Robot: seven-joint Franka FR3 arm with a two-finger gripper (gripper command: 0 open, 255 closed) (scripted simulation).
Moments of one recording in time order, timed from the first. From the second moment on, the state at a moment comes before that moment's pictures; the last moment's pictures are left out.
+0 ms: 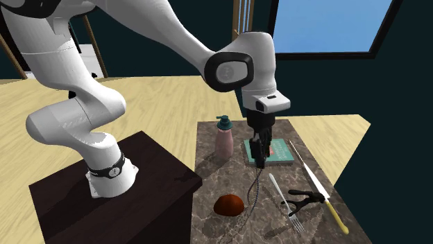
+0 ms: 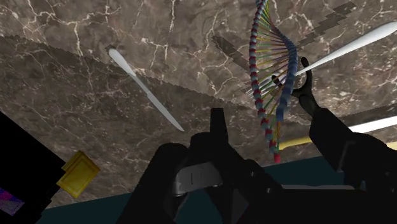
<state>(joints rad) 0.01 -0.02 0.63 -2.25 -0.36 2.37 0.62</state>
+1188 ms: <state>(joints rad) 0.02 -0.08 0.62 -2.20 -0.28 2.28 0.55</state>
